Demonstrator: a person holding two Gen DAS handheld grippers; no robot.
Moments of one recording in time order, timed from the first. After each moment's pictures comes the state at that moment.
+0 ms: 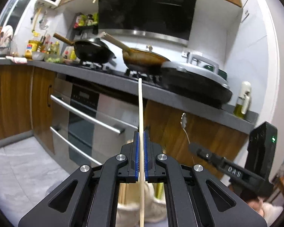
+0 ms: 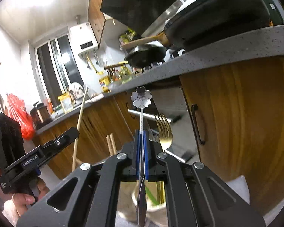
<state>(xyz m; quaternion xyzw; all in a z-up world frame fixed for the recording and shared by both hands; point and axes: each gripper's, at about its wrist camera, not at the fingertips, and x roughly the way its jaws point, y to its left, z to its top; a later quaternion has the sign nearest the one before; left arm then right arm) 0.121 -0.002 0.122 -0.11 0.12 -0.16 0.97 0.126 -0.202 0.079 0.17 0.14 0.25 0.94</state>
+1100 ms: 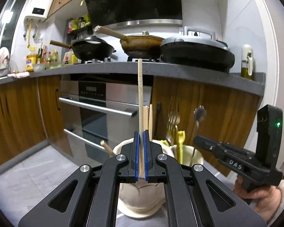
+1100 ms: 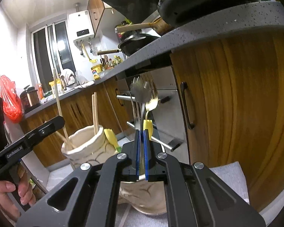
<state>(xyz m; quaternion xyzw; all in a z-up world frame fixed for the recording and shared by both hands) 0.102 -0.008 0.074 -0.01 0.15 -0.14 0.98 0.110 -0.195 0.019 0.12 0.17 0.22 0.95</state>
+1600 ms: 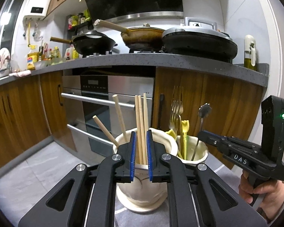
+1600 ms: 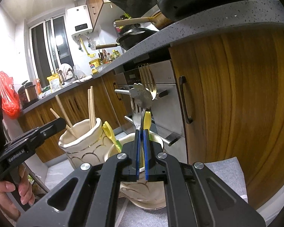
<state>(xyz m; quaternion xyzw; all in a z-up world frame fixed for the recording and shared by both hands) 0.104 -0.014 0.067 0.01 0.17 -0.13 0.98 0.109 -0.195 0.015 0.11 0.19 0.22 0.95</state>
